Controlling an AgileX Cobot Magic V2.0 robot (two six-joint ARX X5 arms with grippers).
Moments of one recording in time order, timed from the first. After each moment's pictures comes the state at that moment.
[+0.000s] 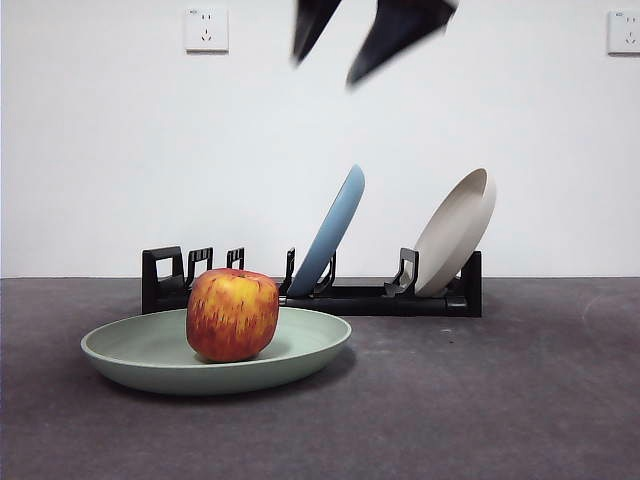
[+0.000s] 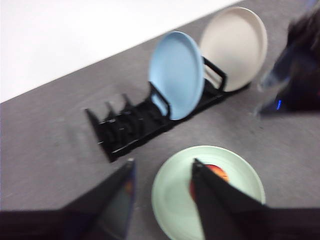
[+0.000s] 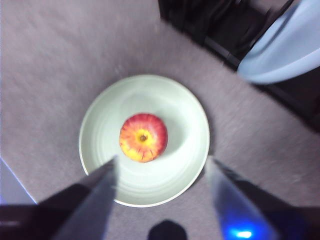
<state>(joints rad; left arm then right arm) -0.76 0.89 1.22 -0.82 -0.35 -0.01 0.72 1.58 1.62 -0.90 -0.10 -0.04</state>
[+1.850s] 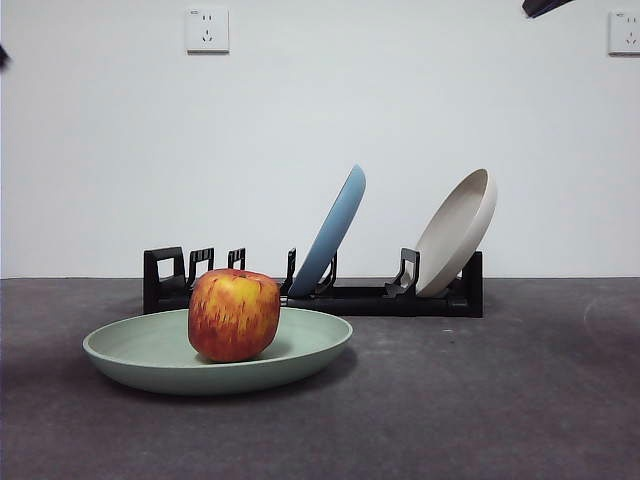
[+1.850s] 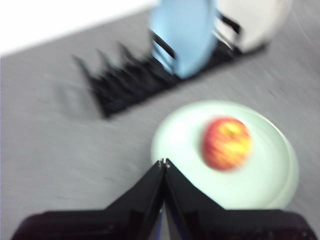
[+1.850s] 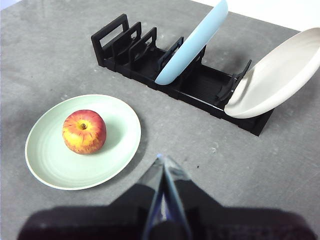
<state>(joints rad) -0.53 0.52 0.62 -0.49 -0.23 0.02 0.59 0.84 0.91 -0.57 0.03 -0.04</state>
